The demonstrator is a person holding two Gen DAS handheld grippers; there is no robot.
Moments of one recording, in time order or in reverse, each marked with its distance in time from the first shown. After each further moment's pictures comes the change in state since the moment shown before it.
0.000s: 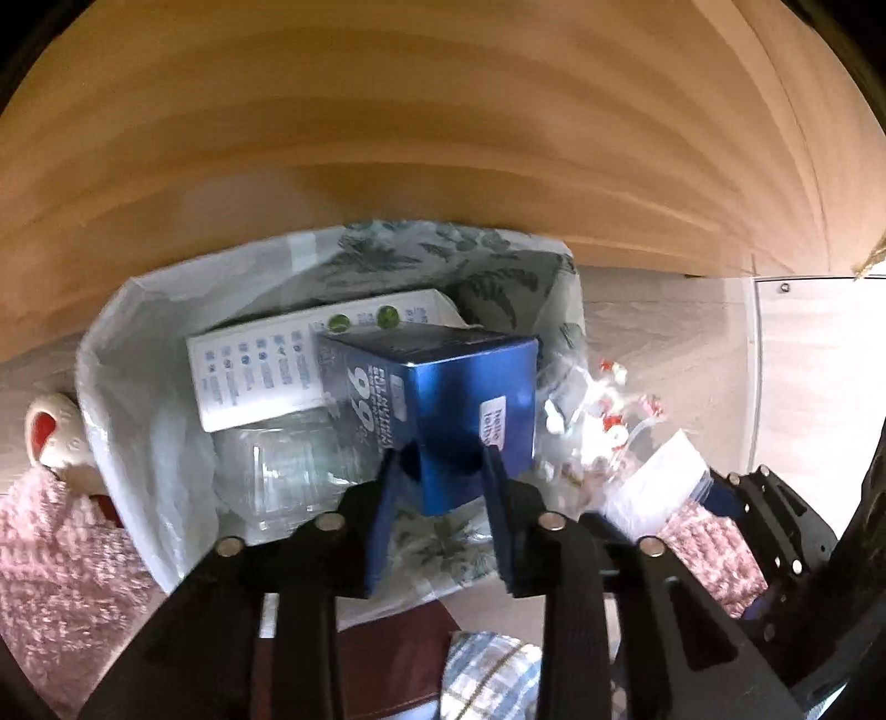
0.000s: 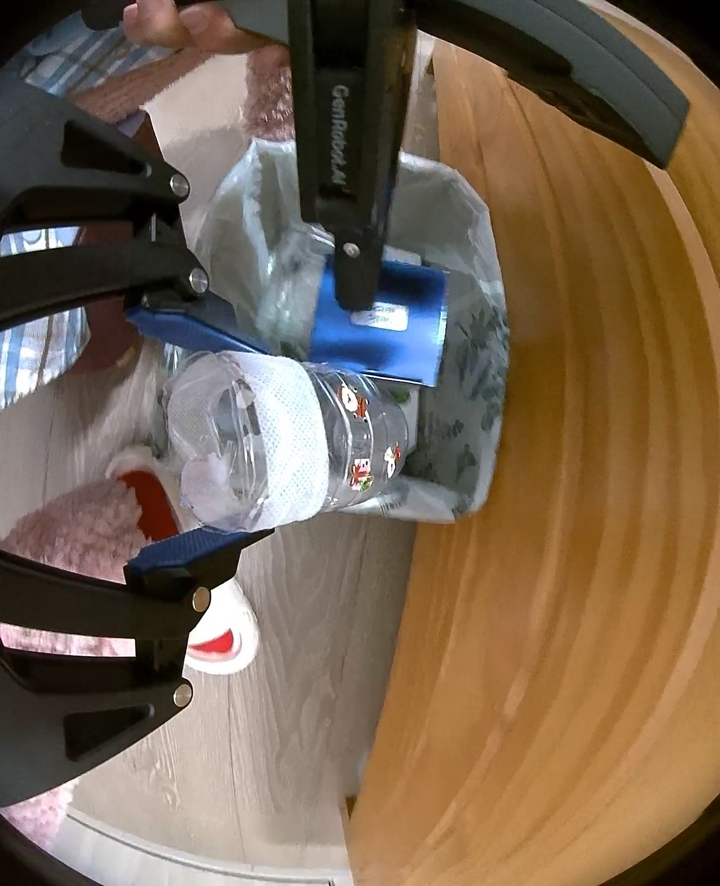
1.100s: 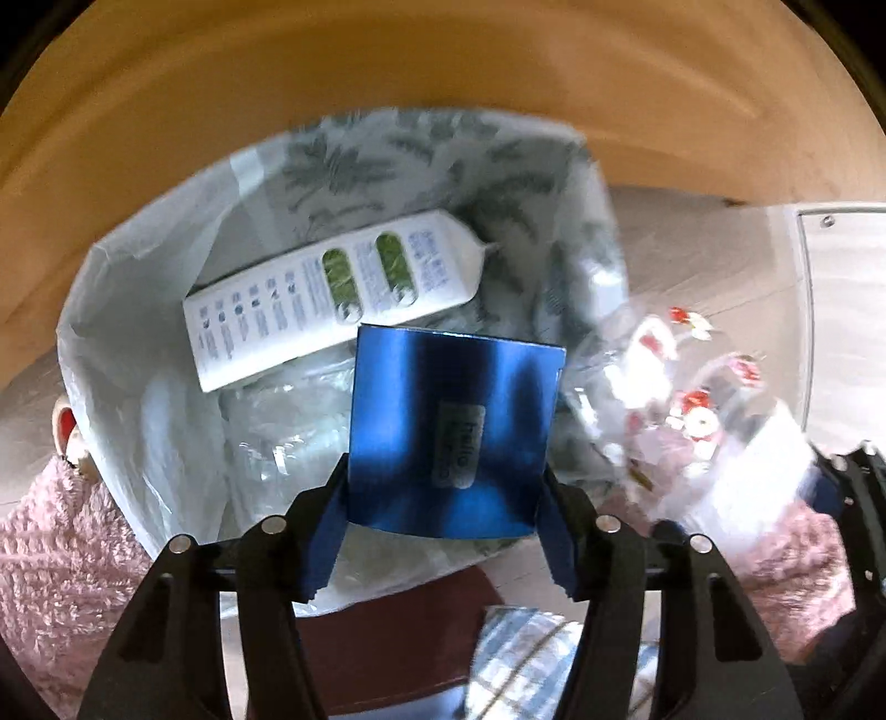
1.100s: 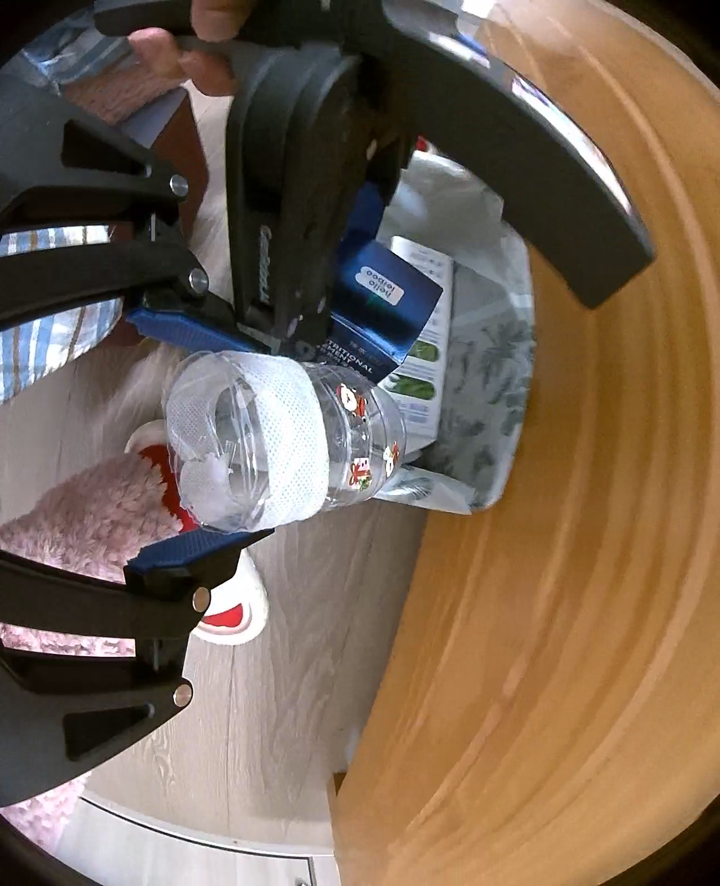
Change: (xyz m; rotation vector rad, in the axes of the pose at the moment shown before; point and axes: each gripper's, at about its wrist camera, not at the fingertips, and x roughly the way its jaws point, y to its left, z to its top) left arm 0.040 -0.024 -0.019 0.085 0.131 0.149; right arm -0.009 0.013 -0.021 -0.078 0.003 -0.085
